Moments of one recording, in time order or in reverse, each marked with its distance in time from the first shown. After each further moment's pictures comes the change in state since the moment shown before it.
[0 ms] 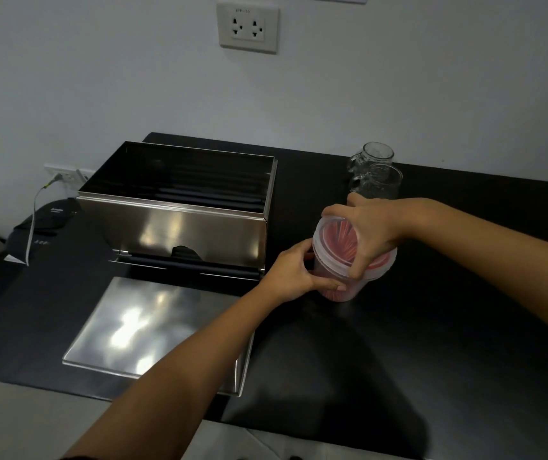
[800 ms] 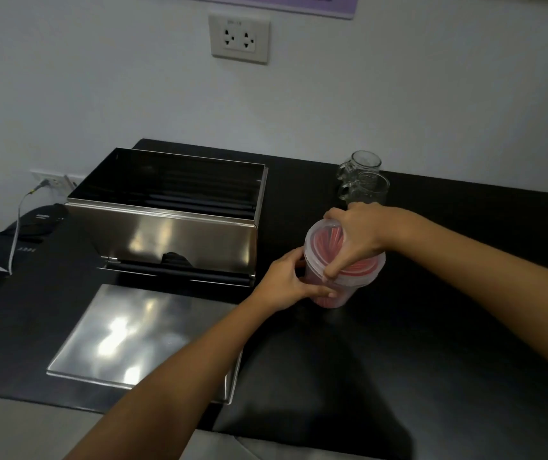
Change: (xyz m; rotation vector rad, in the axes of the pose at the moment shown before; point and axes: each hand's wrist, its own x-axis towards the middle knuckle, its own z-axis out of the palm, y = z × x) left_hand 0.000 -0.004 0.007 -0.083 0.010 -0.008; right_hand -0.002 -0.003 0.004 -0.016 0.107 0.091
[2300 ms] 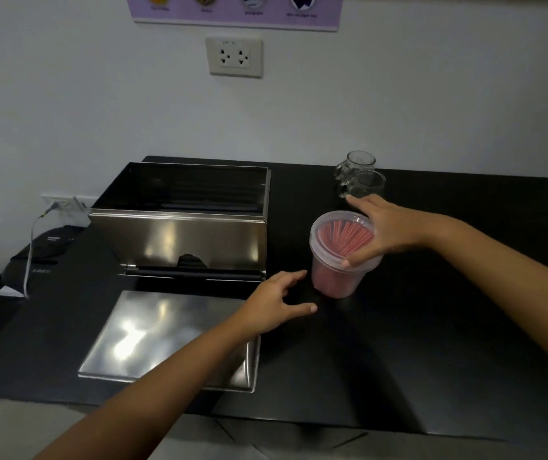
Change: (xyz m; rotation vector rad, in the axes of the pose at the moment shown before) left_hand -0.054 -0.009 -0.022 0.193 -0.099 -0.010; right_hand -0.029 0.021 0.025 0.364 0.138 -0.013
